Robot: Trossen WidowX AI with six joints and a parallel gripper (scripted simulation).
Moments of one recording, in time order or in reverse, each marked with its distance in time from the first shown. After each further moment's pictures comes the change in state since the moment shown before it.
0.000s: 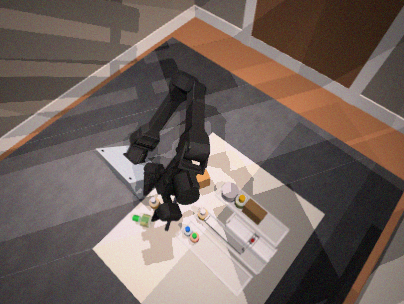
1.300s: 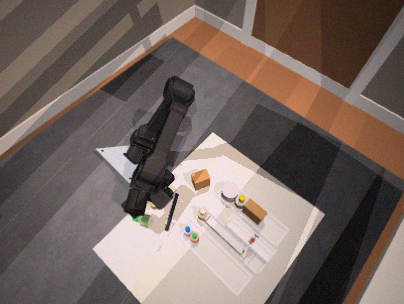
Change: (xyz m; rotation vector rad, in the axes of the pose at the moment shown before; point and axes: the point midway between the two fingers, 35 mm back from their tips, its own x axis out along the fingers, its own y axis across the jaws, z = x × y) arm 0.094 0.087 0.065 1.000 -0.533 0.525
